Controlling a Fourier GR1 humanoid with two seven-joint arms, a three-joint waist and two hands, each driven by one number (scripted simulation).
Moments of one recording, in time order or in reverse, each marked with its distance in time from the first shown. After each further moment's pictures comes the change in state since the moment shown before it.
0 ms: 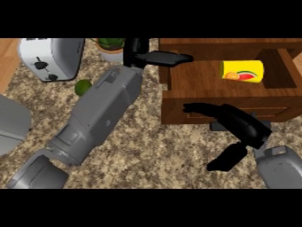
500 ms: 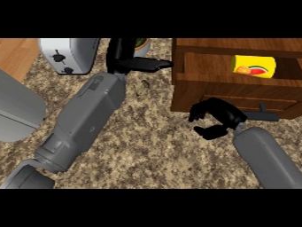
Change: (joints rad) left arm 0.137 0.066 0.010 -0.126 0.008 -0.081 -0.002; right arm -0.189 0.066 0.030 0.576 0.214 -0.157 -0.223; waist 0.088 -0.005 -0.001
